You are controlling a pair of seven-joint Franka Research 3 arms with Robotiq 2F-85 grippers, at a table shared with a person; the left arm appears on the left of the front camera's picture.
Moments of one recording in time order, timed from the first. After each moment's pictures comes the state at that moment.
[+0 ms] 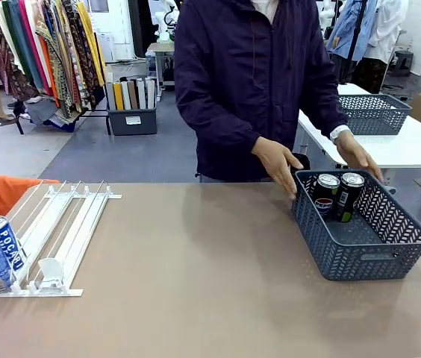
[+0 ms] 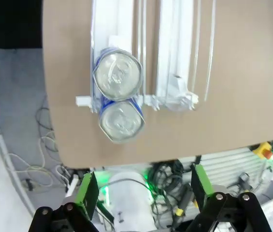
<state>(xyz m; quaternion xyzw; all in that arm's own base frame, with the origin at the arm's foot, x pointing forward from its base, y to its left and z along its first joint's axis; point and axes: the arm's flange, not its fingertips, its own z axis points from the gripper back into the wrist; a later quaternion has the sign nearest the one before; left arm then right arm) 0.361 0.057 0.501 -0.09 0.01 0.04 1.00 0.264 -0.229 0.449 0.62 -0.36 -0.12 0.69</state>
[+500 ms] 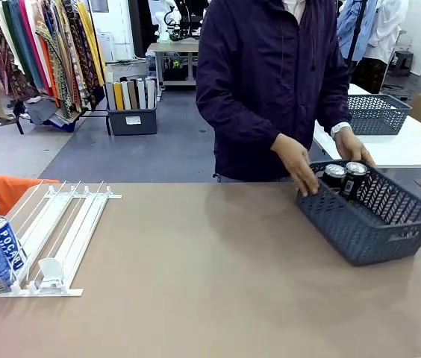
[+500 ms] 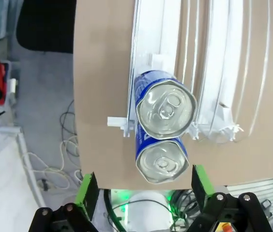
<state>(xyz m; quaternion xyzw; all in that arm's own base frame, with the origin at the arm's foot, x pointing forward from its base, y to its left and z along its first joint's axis) 0.372 0.062 0.453 -0.01 0.00 0.06 1.00 0.264 -0.229 0.449 0.62 -0.36 -0.12 0.69</state>
